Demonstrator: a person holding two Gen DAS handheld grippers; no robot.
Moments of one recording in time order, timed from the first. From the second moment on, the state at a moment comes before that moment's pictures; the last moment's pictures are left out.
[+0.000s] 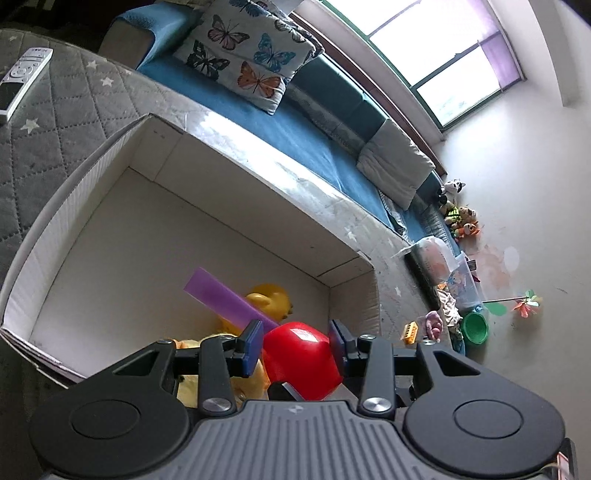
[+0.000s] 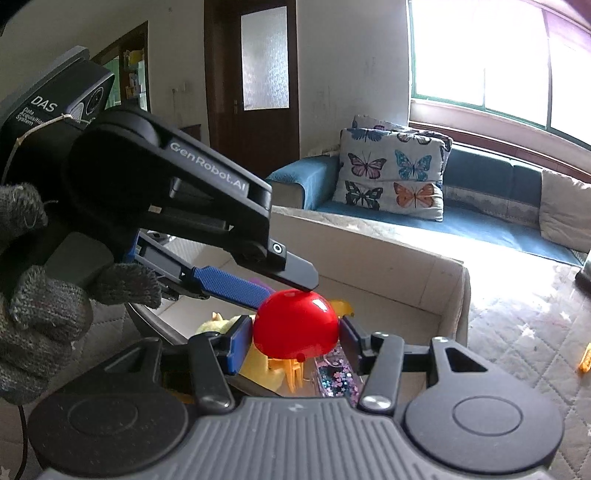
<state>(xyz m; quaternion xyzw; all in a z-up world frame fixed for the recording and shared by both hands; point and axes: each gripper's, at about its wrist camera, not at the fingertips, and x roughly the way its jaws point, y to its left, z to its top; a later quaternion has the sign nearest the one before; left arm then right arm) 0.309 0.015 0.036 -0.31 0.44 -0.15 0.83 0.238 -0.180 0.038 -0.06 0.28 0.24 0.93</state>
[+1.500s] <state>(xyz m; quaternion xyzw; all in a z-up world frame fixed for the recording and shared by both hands) 0.192 0.050 0.055 -0.22 0.39 -0.13 0.89 0.173 -0.179 0.051 -0.05 0.29 0.24 0.93</state>
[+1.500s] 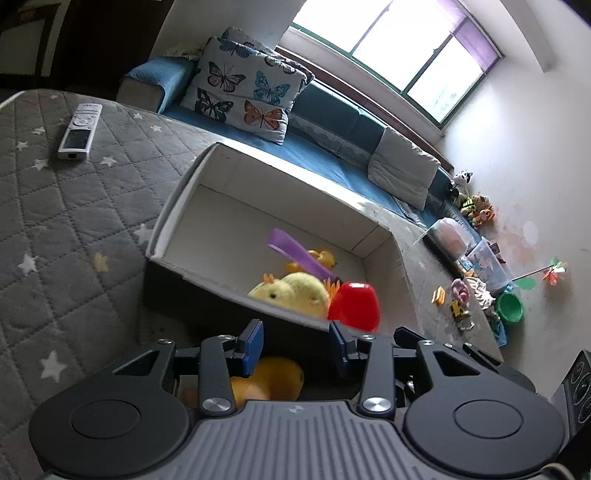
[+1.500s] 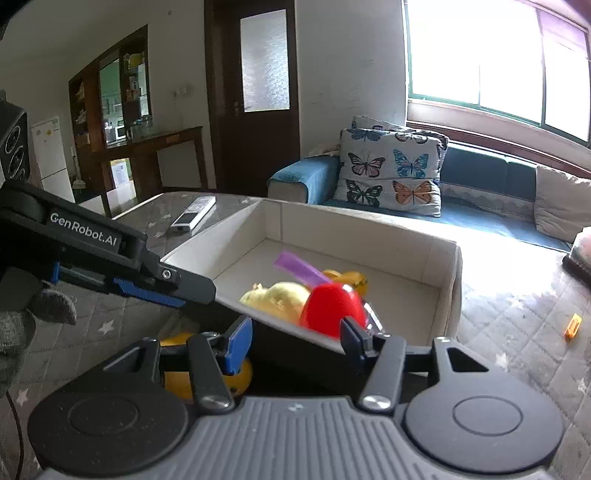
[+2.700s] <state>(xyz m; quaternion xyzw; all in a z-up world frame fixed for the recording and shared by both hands) 0.143 0.051 0.028 -0.08 0.40 -0.10 0.91 0.156 -0.143 0.007 -0.08 0.34 0.28 0.89</state>
